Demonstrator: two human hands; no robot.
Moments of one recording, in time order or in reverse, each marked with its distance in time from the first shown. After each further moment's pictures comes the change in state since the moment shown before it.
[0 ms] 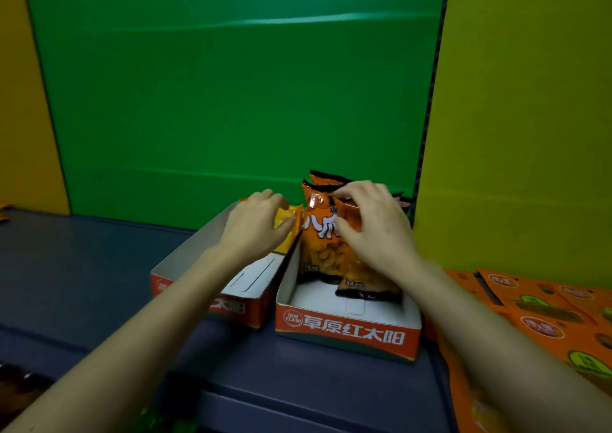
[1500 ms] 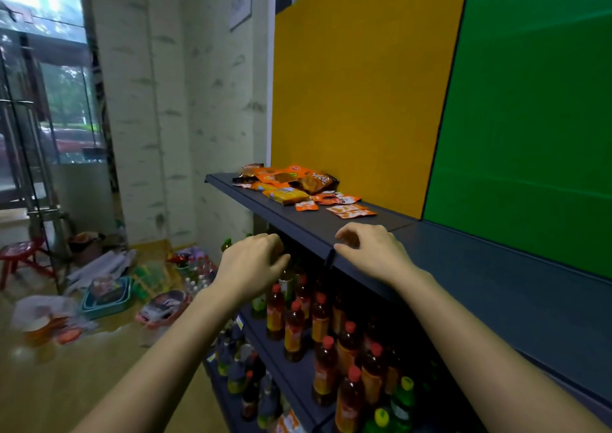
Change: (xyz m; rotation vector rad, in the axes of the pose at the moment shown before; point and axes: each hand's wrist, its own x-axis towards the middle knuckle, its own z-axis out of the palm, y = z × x) left_hand -0.294 -0.534 -0.286 0.485 -0.051 -0.578; right_hand 0.097 -0.595 0.310 0.466 -0.610 -0.250
